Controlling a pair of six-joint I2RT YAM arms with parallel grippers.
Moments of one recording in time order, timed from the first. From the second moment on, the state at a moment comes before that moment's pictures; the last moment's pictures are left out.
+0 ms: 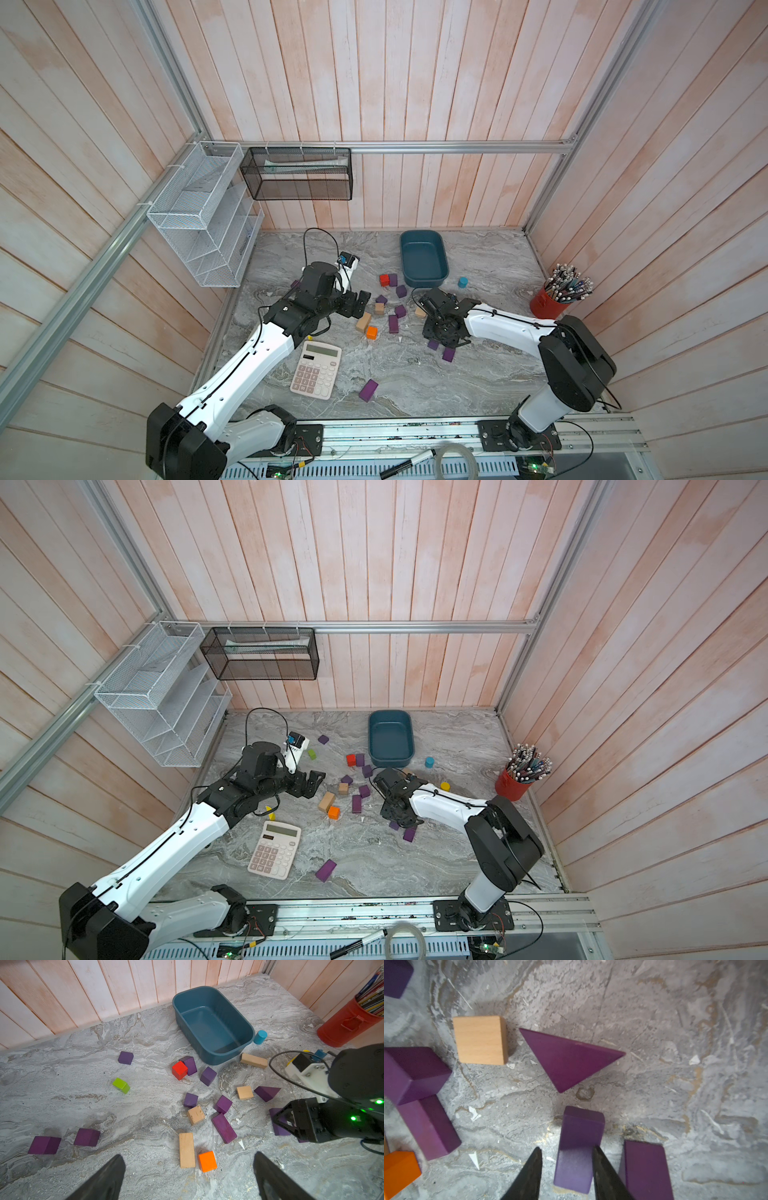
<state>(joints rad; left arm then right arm) -0.50 1.16 1.01 -0.48 0.07 -0.03 0.72 1.62 0.95 -0.61 0.12 1.05</state>
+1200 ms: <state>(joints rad) -0.50 1.17 1.01 -0.48 0.07 -0.03 0.72 1.60 0.91 -0.62 0.13 1.05</state>
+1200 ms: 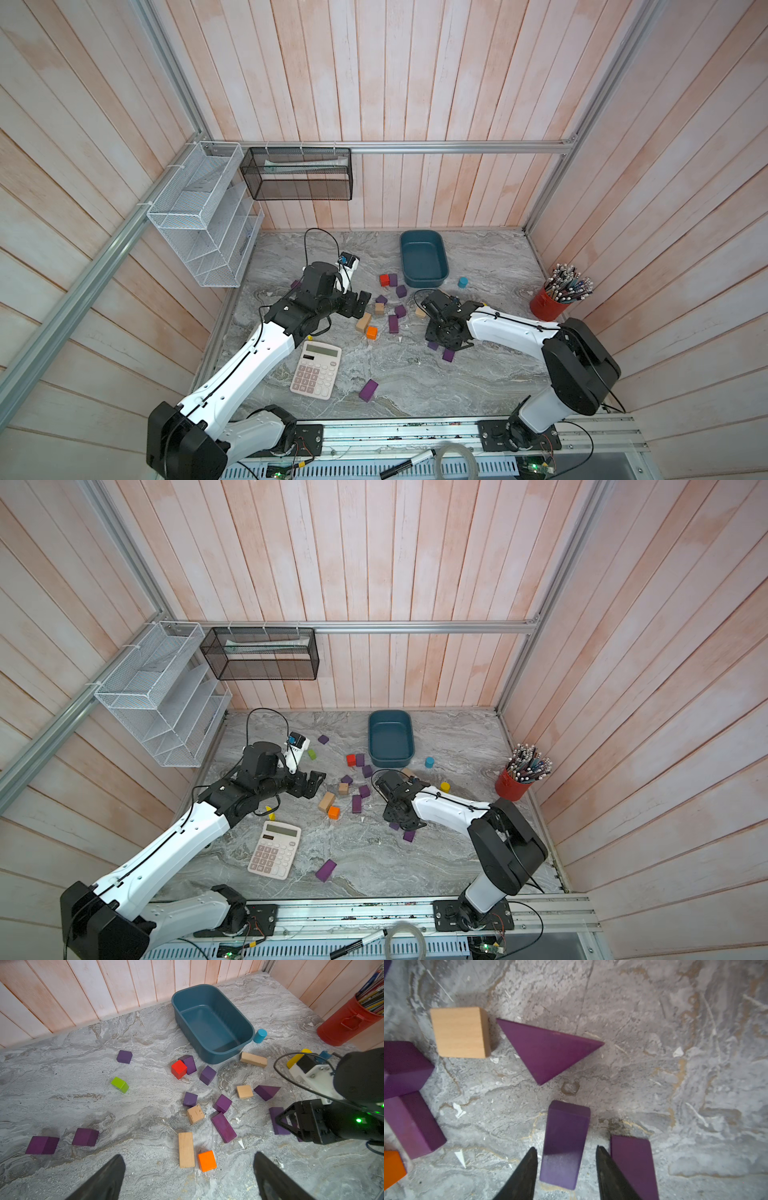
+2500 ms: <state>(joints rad) -0.50 1.17 1.01 -0.48 0.07 -0.03 0.71 1.66 1.05 -0.67 0.19 0.95</state>
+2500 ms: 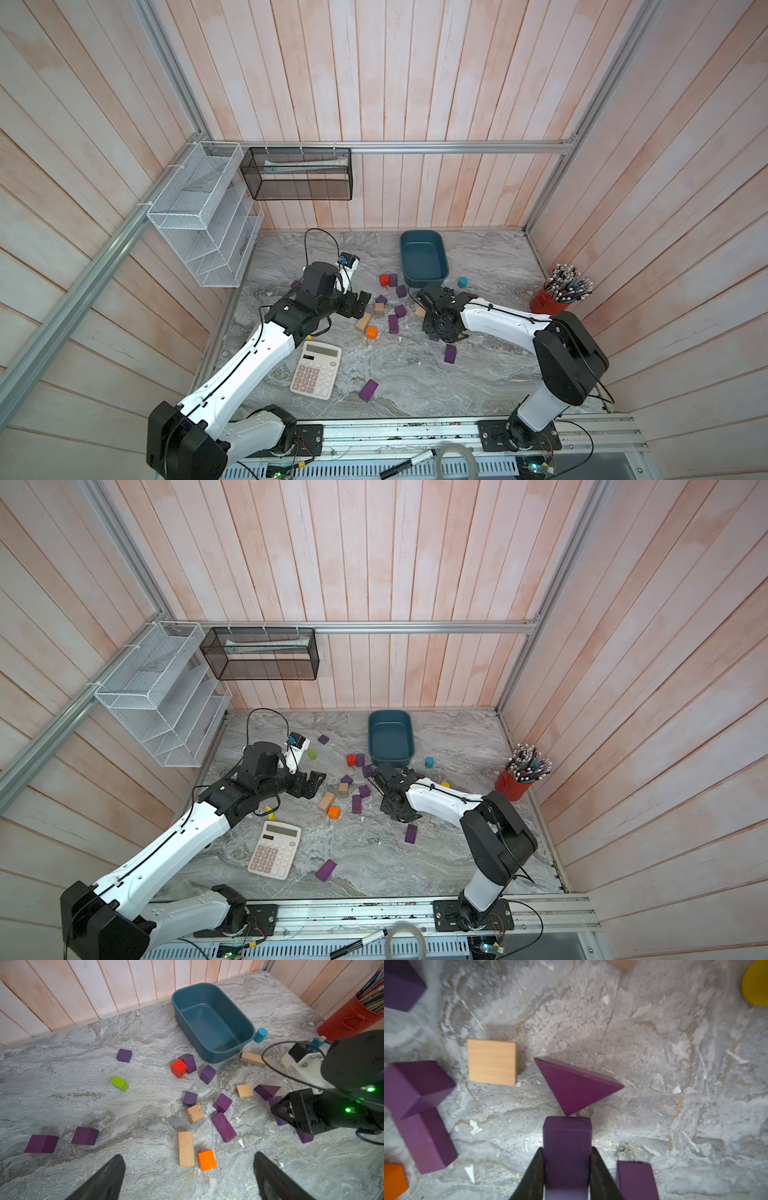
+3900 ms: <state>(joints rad) -0.52 1.27 1.01 -0.48 0.06 -0.04 0.41 1.77 1.63 -0.73 0.19 0.72</state>
